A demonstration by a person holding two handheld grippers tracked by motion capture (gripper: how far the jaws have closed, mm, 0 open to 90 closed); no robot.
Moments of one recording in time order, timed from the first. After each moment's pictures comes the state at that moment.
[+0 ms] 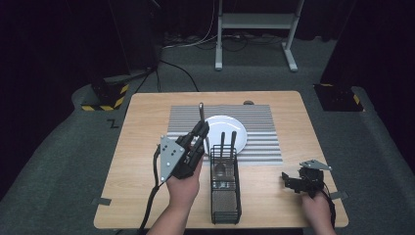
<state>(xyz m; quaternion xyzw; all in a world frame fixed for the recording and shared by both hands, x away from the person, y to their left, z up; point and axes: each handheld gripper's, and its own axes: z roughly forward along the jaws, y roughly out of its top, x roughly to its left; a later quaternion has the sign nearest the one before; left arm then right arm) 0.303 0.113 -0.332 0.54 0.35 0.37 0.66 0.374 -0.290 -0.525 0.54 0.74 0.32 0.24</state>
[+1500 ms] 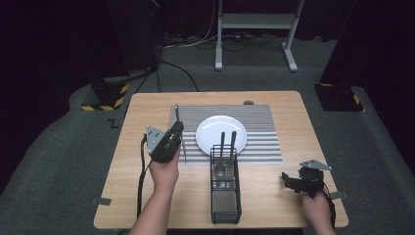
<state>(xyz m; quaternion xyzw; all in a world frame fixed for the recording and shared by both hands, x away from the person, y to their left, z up) 0.384 0.172 -0.413 0.58 0.47 0.34 0.57 0.374 -0.290 -0.525 0.54 0.74 0.32 0.24</state>
